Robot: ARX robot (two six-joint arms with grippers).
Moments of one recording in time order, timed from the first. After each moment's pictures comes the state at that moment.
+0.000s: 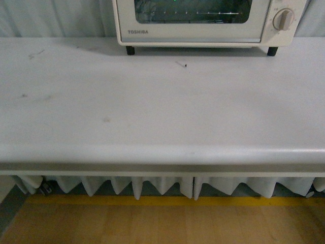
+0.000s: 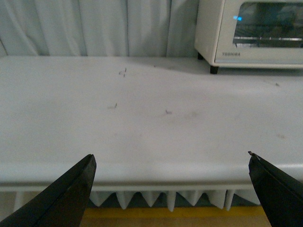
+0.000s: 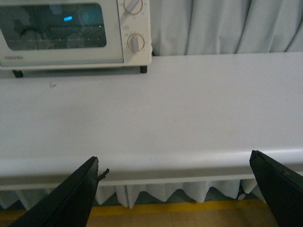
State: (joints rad) left arm 0.00 0.01 0.01 0.00 0.00 -0.01; right arm 0.00 0.00 0.01 0.00 0.00 0.00
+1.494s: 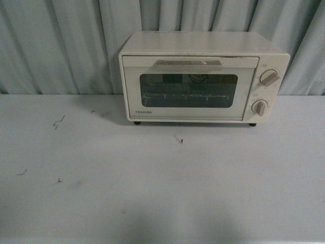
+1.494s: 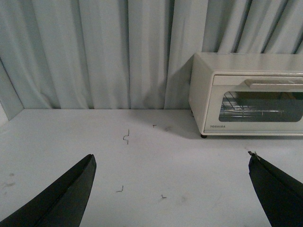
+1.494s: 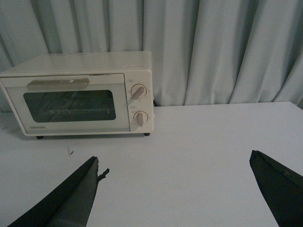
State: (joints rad) left arm 0.00 0.01 0.01 0.00 0.00 -0.01; right arm 0.00 0.00 0.01 0.00 0.00 0.00
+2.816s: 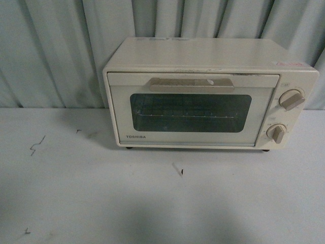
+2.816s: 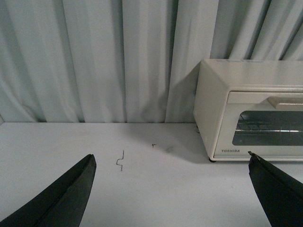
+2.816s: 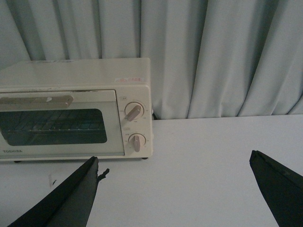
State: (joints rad) left arm 0.00 0.01 0.01 0.00 0.00 -0.01; right arm 0.00 0.00 0.01 0.00 0.00 0.00
